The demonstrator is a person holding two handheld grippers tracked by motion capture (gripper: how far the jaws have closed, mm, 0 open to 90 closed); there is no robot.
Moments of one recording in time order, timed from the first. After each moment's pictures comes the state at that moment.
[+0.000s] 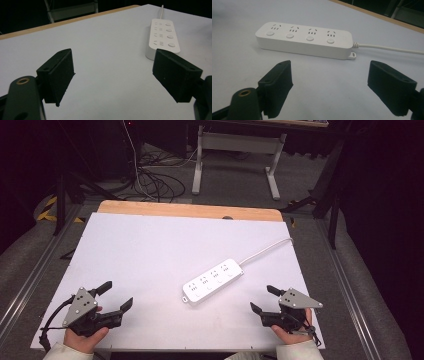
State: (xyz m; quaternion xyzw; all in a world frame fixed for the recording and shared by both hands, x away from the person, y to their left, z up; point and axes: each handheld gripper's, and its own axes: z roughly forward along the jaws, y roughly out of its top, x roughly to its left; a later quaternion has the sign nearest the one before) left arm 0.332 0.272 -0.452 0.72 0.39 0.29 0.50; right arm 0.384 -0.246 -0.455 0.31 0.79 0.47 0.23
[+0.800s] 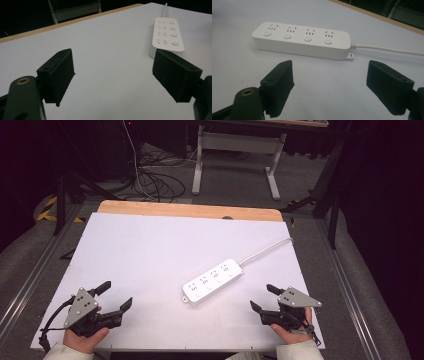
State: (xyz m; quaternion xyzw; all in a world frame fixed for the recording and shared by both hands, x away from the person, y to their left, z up) left arm 0.330 0.270 -0.451 0.72 0.39 0.30 0.49; right arm 0.386 -0.244 -0.451 0.31 0.79 0.46 0.24
